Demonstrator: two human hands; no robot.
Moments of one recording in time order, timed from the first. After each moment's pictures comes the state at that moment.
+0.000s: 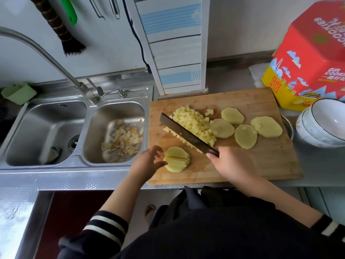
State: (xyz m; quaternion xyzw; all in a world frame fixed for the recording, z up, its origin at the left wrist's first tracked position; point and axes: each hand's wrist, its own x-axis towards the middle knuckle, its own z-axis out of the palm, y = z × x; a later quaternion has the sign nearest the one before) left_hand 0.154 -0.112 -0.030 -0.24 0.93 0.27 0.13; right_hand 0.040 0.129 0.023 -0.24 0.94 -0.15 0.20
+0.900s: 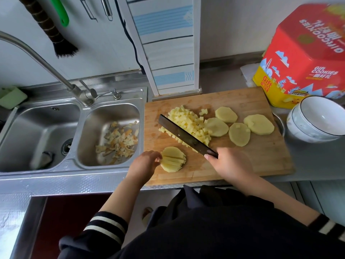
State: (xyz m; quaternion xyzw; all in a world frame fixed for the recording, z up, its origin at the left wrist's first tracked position) left_hand 0.157 -0.111 -0.045 -0.16 0.96 0.20 0.09; right_hand 0.048 0.138 0.029 -0.21 0.93 -0.19 0.22
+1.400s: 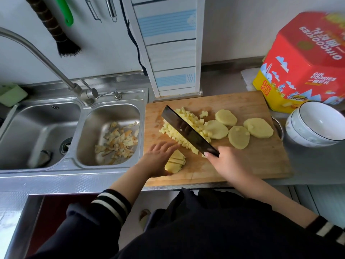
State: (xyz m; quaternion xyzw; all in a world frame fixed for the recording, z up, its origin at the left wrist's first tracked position) left_hand 0.121 -0.103 -0.048 0.03 0.98 0.03 0.19; right_hand 0.044 0.134 0.028 -0.17 0.93 -0.22 0.22
